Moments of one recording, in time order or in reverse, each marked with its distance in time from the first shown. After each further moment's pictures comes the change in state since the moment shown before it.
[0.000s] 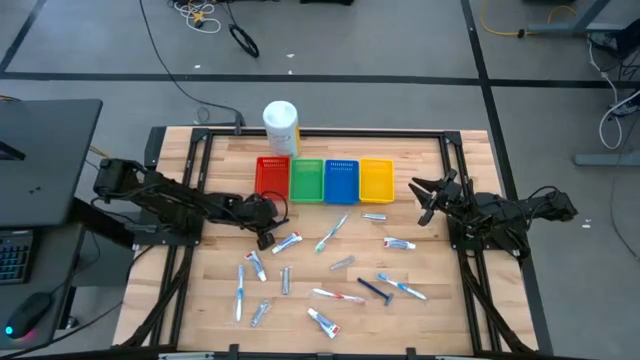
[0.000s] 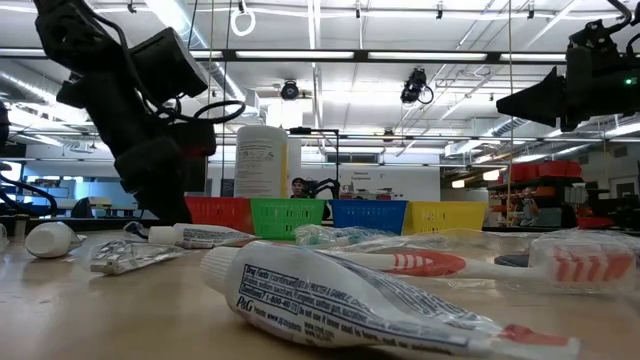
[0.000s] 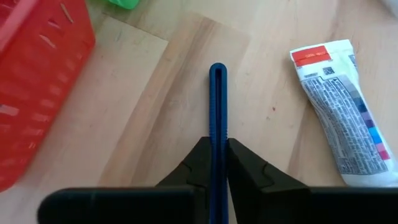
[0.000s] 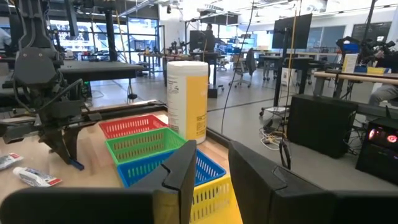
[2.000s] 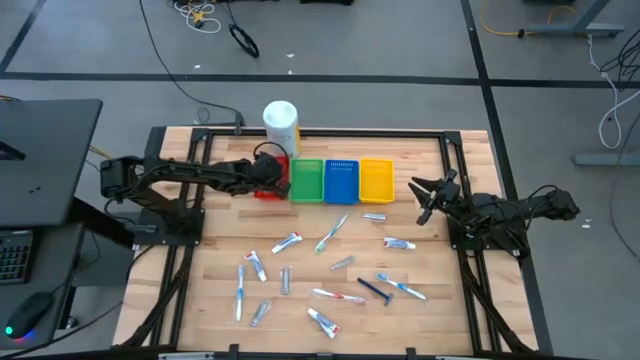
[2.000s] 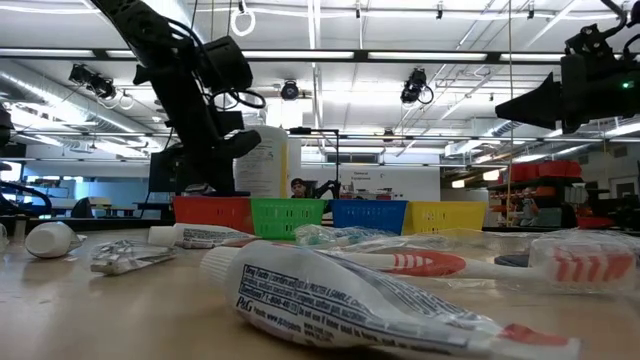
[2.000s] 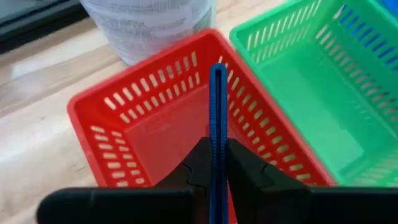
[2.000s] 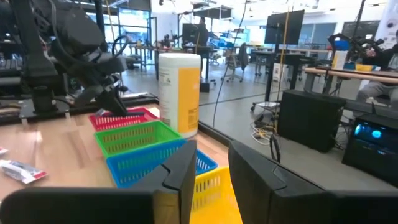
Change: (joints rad) left arm 0.338 0.031 0.276 -0.266 -0.293 -0.226; right arm 0.000 0.038 0.000 0.004 0.037 0.000
